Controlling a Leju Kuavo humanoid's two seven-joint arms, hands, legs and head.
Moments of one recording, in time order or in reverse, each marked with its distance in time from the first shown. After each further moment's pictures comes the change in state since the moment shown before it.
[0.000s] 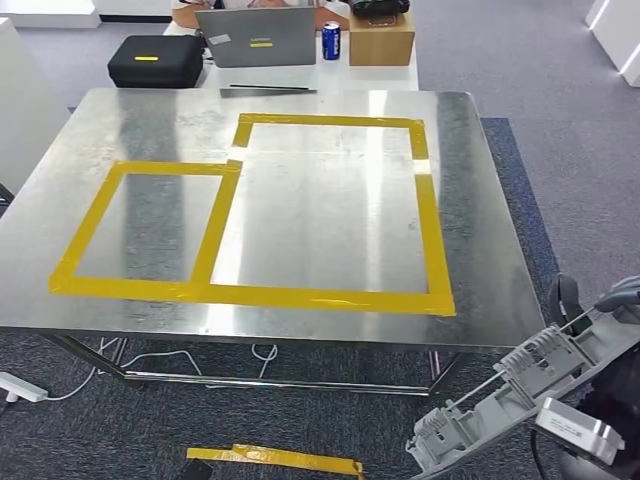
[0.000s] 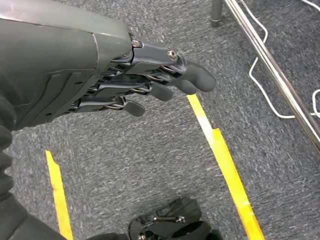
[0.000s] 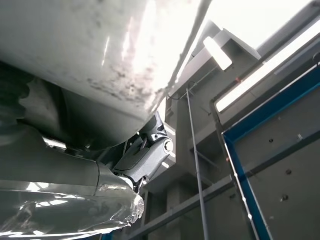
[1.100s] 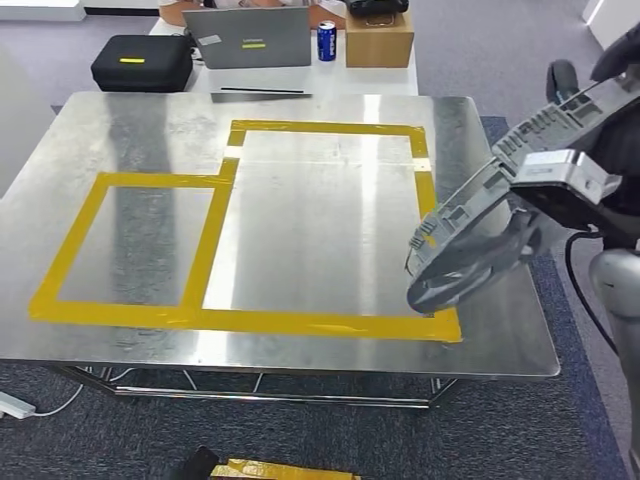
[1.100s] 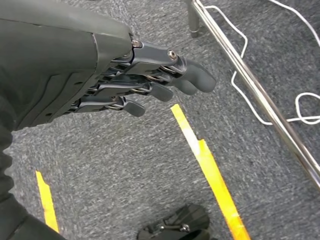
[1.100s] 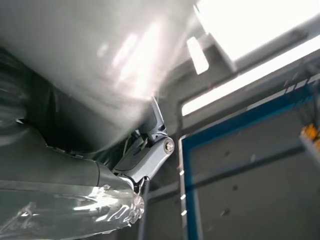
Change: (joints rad) left arm -0.037 -0.001 -0.057 0.000 -0.016 0.025 0.060; right arm -0.804 -0.158 0.190 0.314 0.038 0.365 0.230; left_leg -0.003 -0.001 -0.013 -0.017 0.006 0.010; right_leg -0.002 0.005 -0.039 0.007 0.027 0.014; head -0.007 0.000
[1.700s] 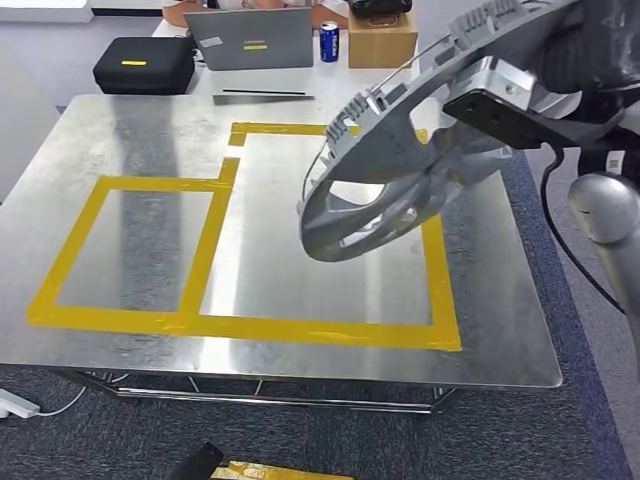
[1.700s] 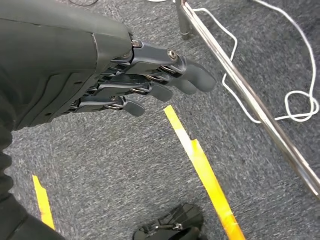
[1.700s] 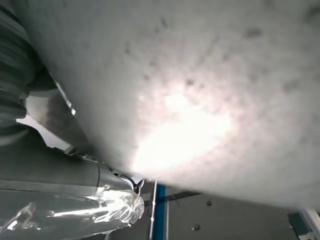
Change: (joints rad) left arm -0.017 -0.006 -0.041 -0.001 0.006 -0.011 0.015; right arm -0.305 0.015 0.222 0.197 0.029 0.078 0.065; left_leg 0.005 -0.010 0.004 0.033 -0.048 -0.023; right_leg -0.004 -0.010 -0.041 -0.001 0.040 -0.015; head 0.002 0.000
